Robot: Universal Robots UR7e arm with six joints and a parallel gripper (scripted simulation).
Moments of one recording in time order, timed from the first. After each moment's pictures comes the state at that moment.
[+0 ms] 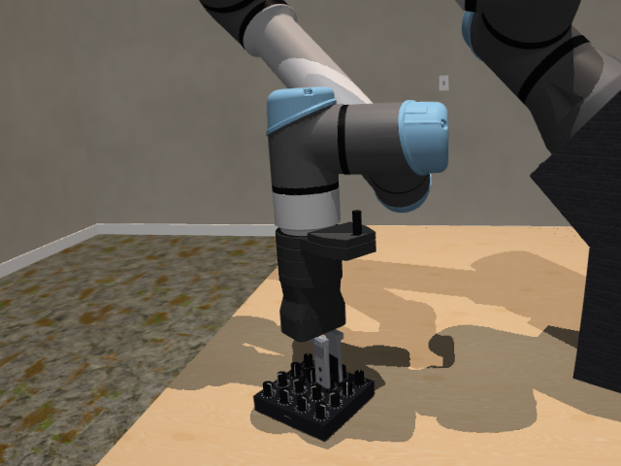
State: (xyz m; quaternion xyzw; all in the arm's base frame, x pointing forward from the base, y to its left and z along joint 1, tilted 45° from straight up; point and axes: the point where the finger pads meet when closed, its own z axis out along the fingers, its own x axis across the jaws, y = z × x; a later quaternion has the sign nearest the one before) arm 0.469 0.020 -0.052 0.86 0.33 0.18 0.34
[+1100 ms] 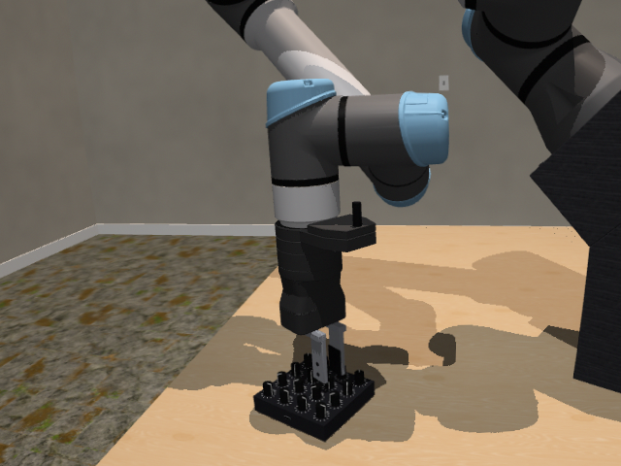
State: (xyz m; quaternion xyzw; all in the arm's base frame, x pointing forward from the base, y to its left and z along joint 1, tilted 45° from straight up) arm 0.464 0.024 -0.046 0.86 0.33 0.18 0.34
